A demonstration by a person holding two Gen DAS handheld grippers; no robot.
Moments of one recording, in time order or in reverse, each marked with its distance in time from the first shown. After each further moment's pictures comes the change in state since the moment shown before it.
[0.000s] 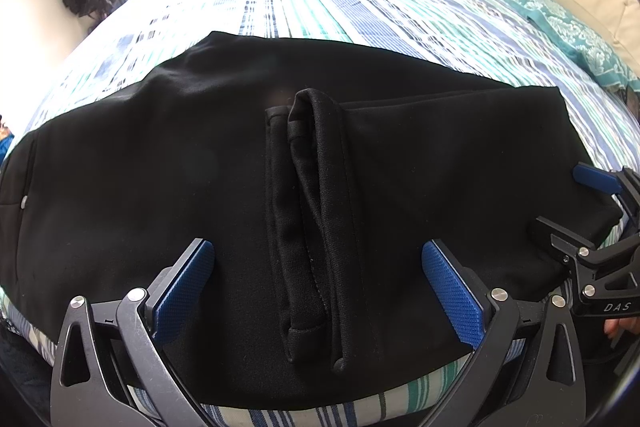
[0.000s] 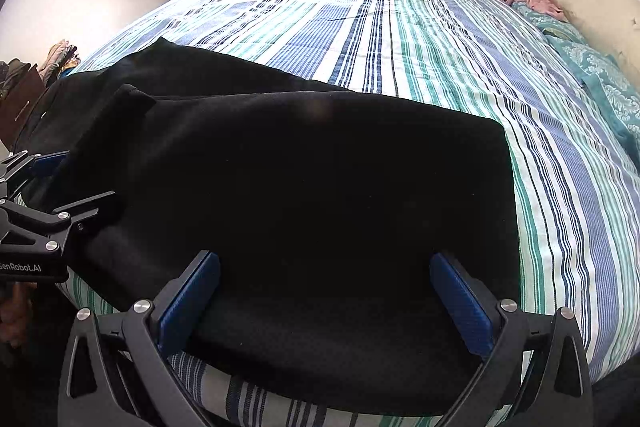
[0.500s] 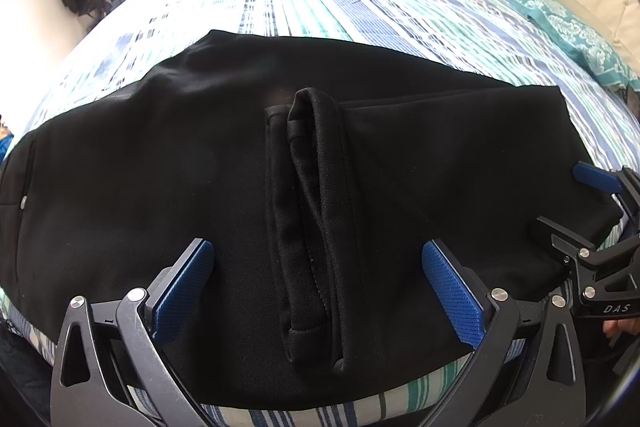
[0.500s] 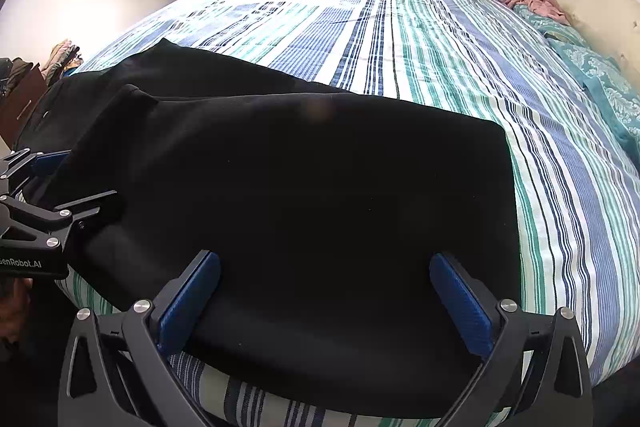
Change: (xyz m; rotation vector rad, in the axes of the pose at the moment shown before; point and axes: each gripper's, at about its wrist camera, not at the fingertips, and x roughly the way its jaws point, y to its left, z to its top) left arm 0.002 -0.001 0.001 0.004 0.010 -0.003; right arm 0.000 0.001 0.001 -0.008 -0.012 0.005
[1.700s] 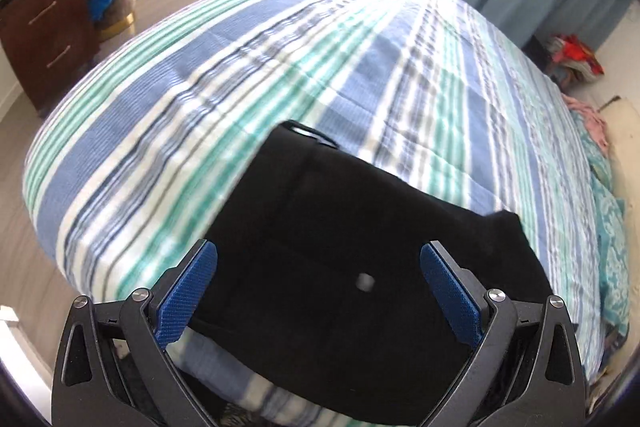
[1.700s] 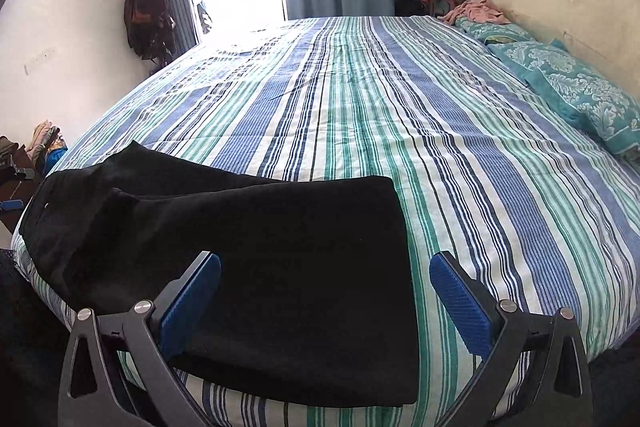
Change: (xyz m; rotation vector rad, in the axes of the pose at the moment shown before) left arm -0.058 0.311 0.010 -0.699 0.014 0.094; right arm -0.057 -0.054 0.009 0.190 -0.193 -0.046
